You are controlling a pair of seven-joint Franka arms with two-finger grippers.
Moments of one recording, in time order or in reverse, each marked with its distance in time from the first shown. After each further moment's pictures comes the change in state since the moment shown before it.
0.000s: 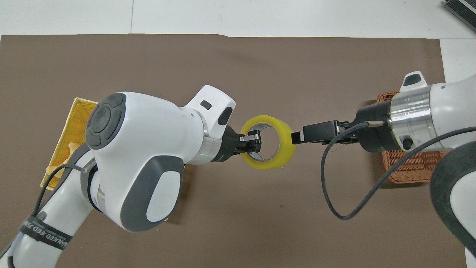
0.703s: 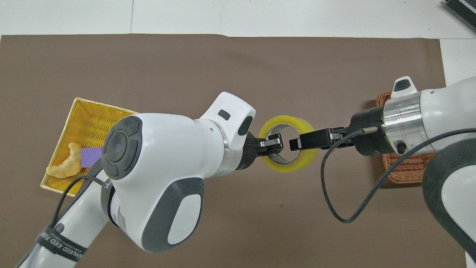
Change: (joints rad) left arm -0.051 -0.007 -0.023 -0.001 -0.002 0.120 -0.077; right arm -0.001 -0.007 0.000 -0.029 0.027 0.001 -0.045
